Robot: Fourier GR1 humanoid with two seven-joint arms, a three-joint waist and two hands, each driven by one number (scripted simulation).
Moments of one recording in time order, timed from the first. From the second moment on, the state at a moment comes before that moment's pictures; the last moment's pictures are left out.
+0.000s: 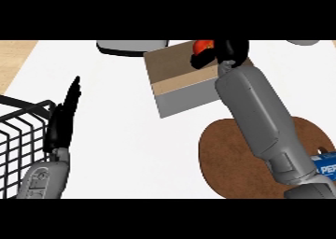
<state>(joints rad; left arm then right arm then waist) -0.21 0.10 0.08 -1.43 -0.32 0.12 0.14 -1.03 -0.08 0.05 -0.82 0.83 -0.30 0.59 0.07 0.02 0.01</state>
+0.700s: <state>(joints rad) -0.23 0.07 0.12 -1.43 -0.35 0.08 0.14 -1.13 -0.04 -0.12 -0.55 0.72 -0.53 0.35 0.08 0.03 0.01</state>
